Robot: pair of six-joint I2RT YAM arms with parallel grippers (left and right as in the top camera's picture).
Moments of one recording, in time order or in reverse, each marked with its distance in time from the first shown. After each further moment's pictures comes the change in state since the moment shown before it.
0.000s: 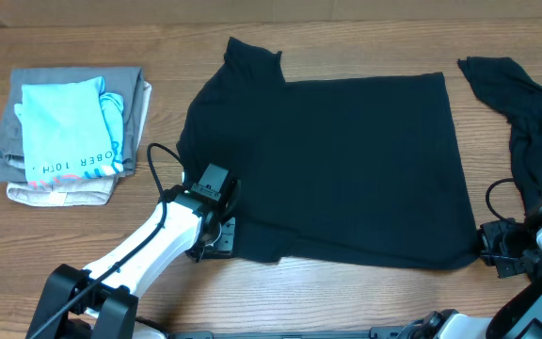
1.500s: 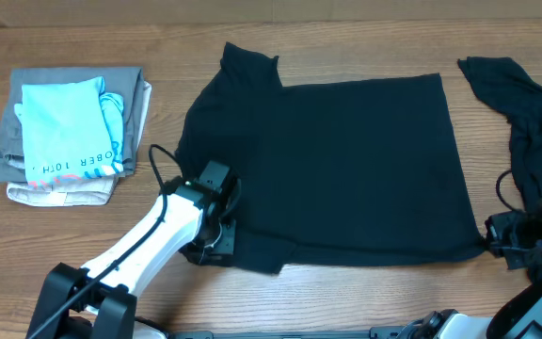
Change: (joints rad) left arm 0.000 0.012 0.097 -0.194 0.079 -0.040; right arm 0.015 0.004 0.135 -0.143 -0.016 0.000
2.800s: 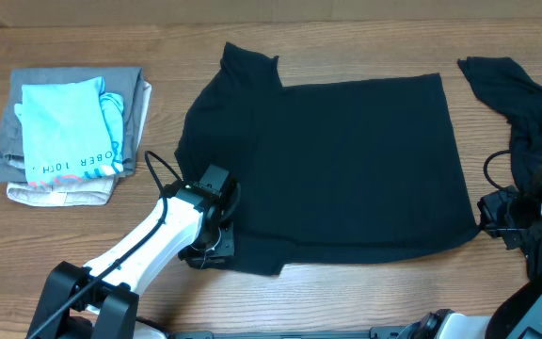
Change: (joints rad) left arm 0.000 0.002 -0.057 0.034 0.003 -0.107; right arm 0.129 0.000 0.094 -0.051 -0.005 -0.026
